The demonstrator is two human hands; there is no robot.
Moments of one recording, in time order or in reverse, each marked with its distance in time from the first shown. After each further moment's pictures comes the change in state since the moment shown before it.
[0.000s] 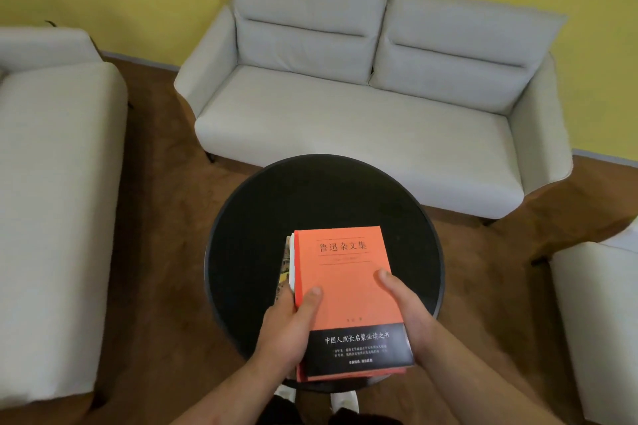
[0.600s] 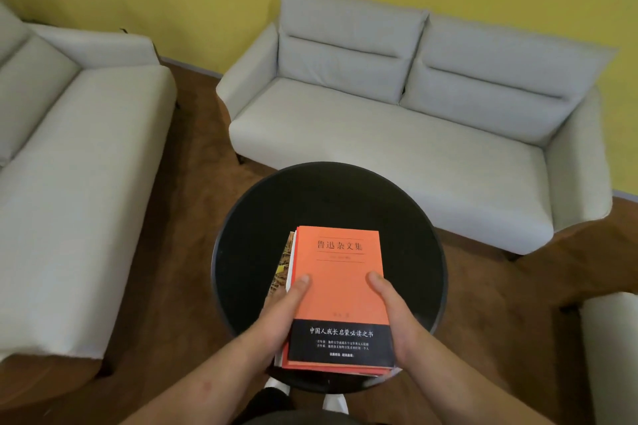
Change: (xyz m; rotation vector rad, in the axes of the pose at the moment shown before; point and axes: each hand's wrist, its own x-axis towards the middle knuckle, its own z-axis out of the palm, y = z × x) left_hand -0.008 -0.007 0.013 -0.226 -0.070 -0.098; right_hand -0.001 0.001 -0.015 -0.101 0.190 0.080
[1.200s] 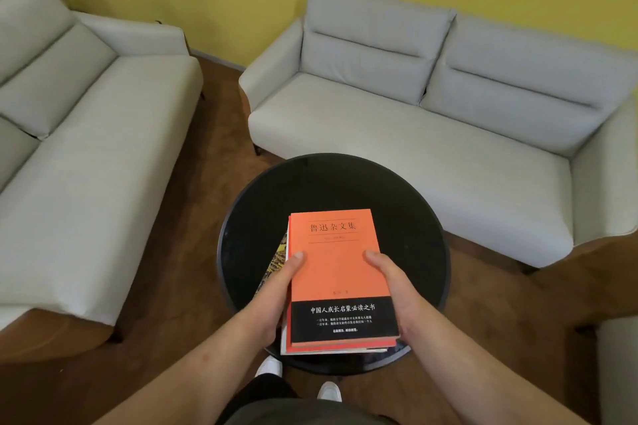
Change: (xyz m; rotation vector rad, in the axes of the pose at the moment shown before) left_hand -0.017 0.001 0.029 -0.210 0.072 0.062; right_hand -0.012 -0.023 -0.005 -0.143 -0.050 -0.007
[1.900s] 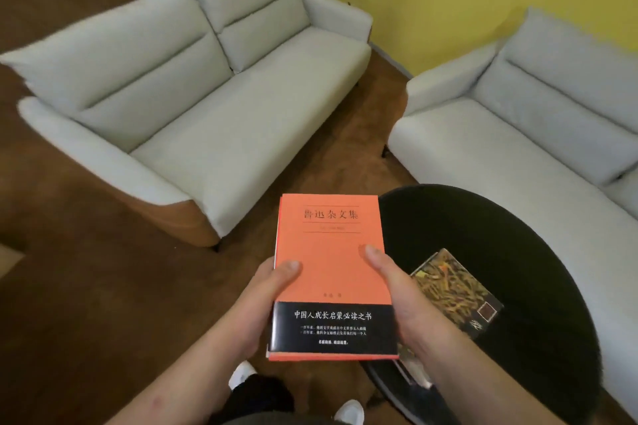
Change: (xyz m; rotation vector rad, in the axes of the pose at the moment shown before) left_hand -0.121 -0.019 -0.179 -0.209 0.423 0.255; right_hand 0.034 0.043 0.215 -0.429 -0.408 0.040
